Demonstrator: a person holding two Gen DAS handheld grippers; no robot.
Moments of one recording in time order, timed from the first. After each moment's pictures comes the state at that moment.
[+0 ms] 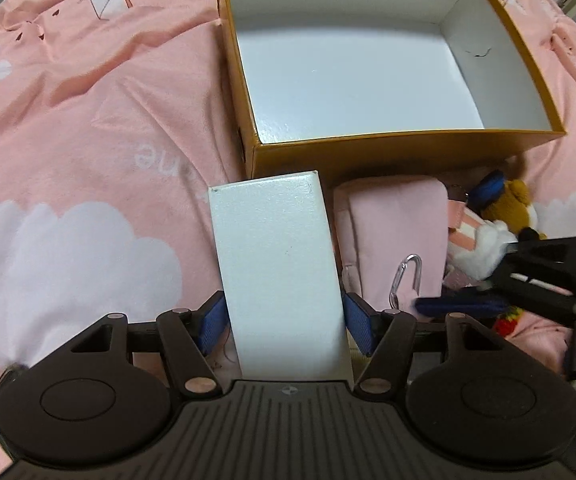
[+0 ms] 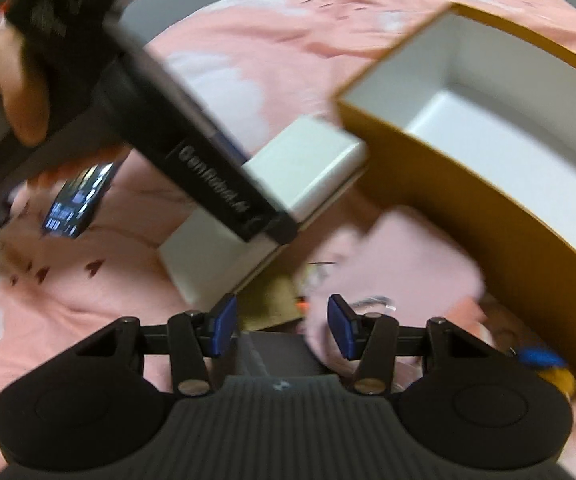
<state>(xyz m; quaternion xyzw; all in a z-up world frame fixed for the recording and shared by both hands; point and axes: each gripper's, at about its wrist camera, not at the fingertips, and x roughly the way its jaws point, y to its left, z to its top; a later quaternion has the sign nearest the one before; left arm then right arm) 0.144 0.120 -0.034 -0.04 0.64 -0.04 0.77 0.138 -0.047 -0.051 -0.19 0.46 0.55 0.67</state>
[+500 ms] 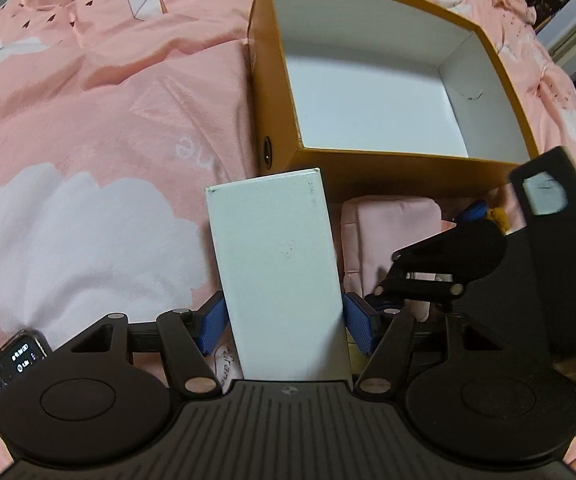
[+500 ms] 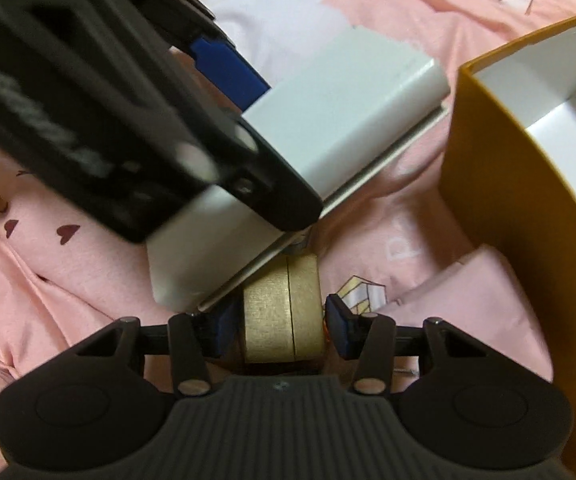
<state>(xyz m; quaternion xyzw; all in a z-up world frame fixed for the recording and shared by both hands) 0.123 0.142 -0.036 -0.11 0.59 -0.04 0.80 0.159 0.021 -0.095 -0.29 0.48 0.61 0.56</state>
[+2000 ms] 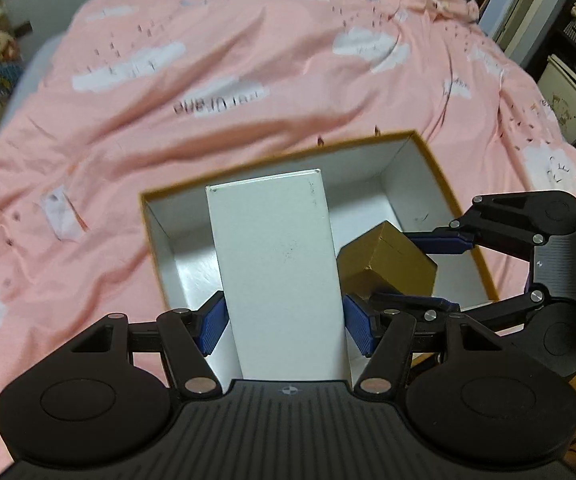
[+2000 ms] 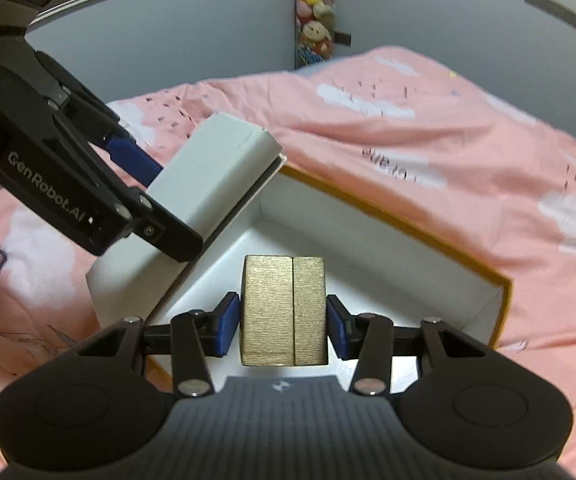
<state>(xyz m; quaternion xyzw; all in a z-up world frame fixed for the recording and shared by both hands) 0.271 0.075 0.033 -0.01 0.54 -0.10 0.83 0.328 -0.049 0.000 -0.17 0.37 0.44 0.80</state>
